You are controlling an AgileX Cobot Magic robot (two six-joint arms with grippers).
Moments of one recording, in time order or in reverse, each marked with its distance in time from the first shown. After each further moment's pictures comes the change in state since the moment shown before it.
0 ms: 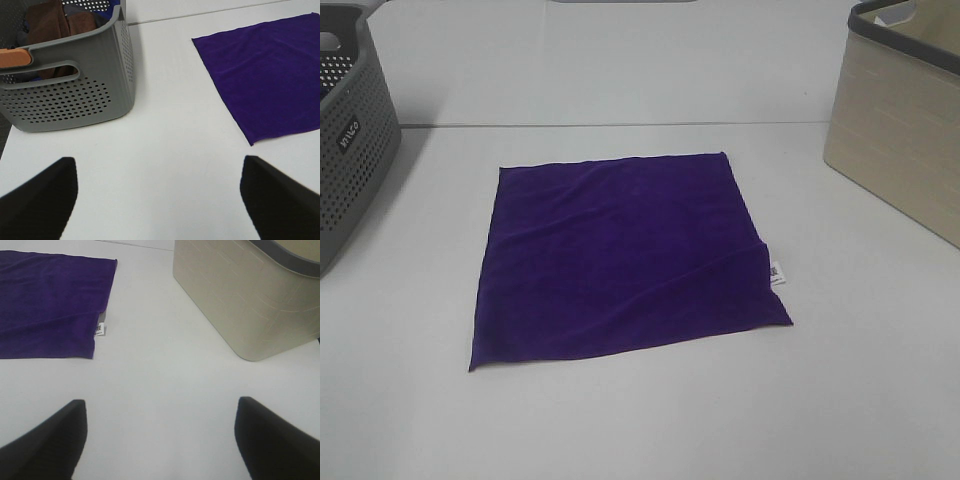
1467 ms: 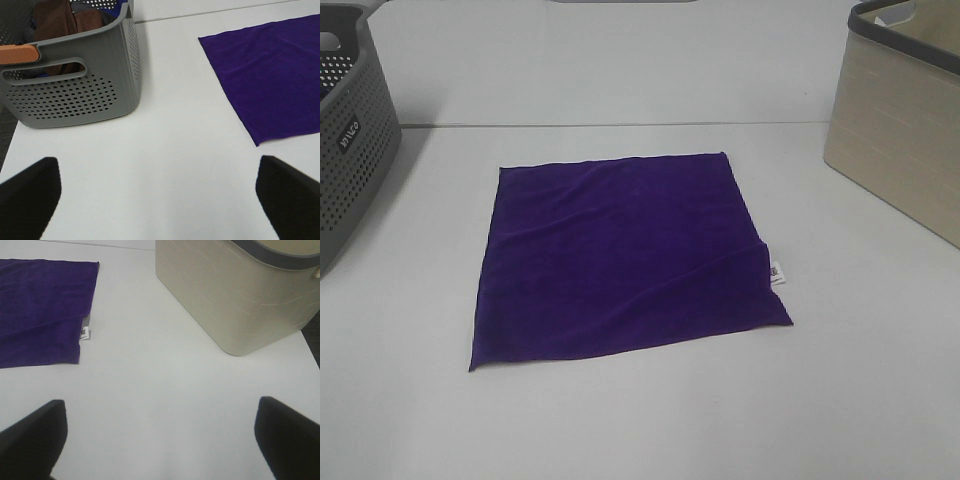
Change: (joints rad) left arm 0.000 0.000 0.000 0.023 0.000 -0.023; right arm 0.000 0.000 0.000 -0.051 -0.008 0.070
